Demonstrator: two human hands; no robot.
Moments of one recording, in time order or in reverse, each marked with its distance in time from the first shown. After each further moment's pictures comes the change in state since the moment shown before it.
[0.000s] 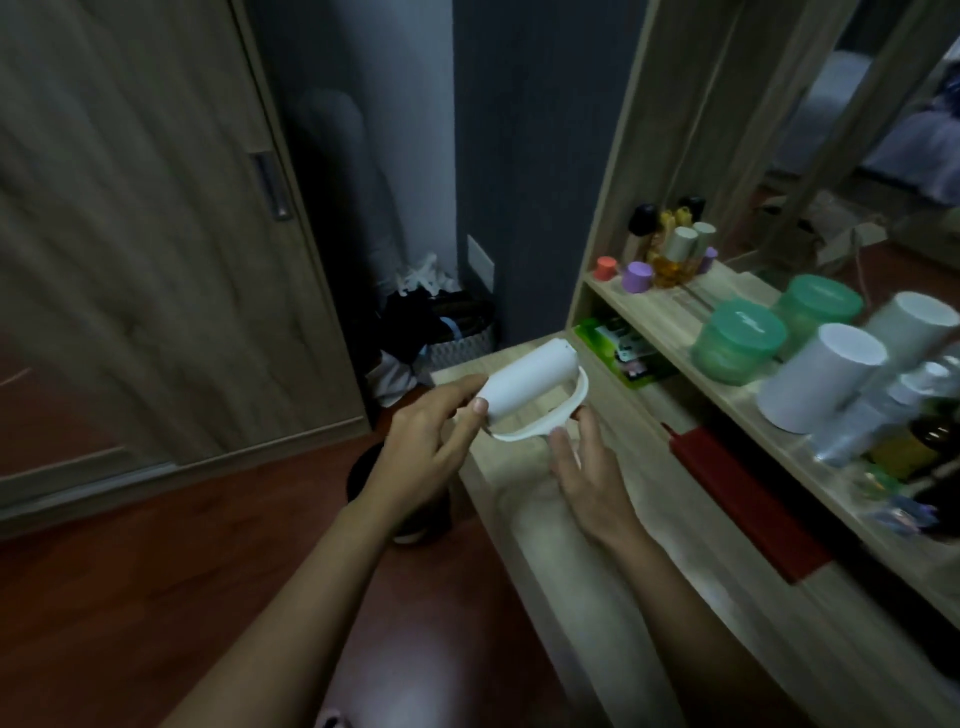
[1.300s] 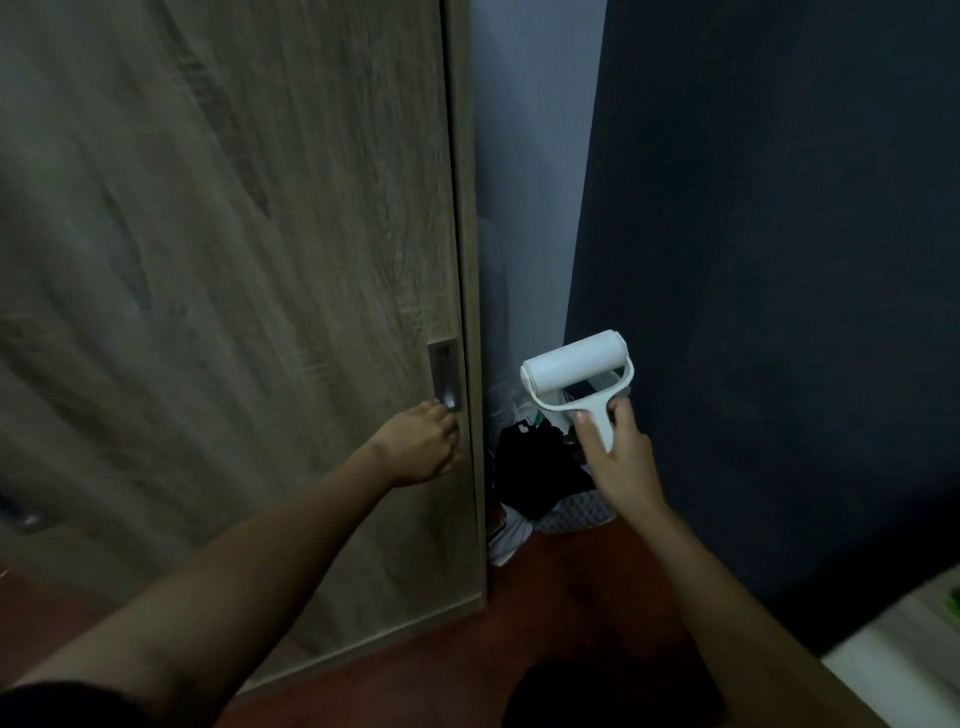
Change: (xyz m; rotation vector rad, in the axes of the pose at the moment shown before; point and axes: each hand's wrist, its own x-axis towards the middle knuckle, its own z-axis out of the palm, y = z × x) left_hand 0.366 -0.470 -0.244 1.218 -0.656 0.443; right_hand 0.471 -0.091 0.325 -0.055 0.157 -0.031
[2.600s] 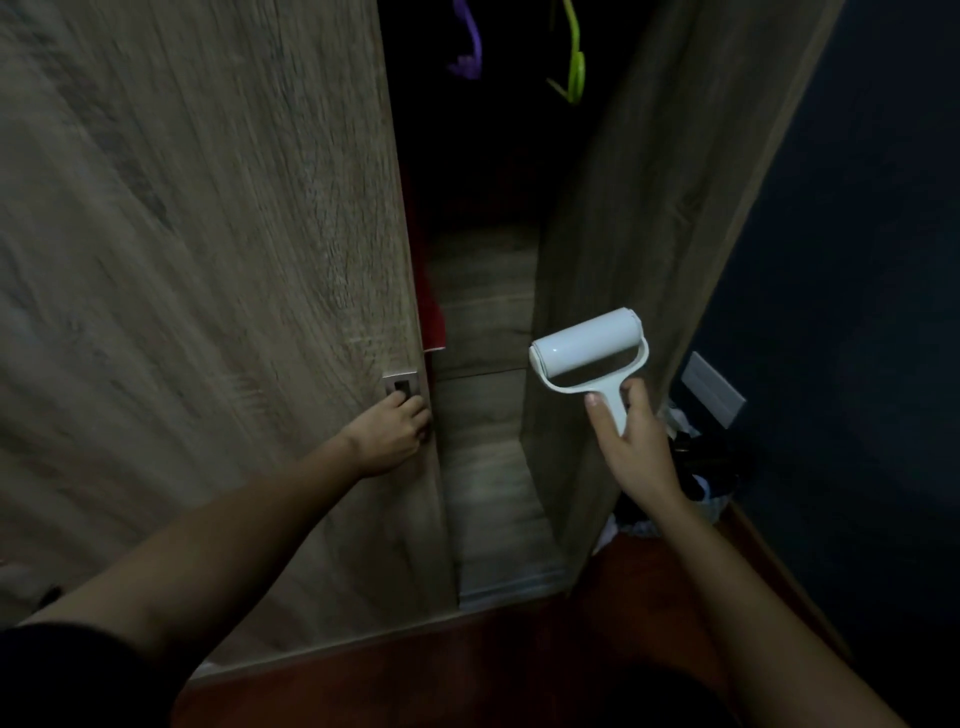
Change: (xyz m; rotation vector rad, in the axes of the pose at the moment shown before) left_hand -0.190 -0.156 0.136 0.258 -0.049 -0.012; right_hand -0.015 -0.110 0.206 0.004 -0.078 -0.119
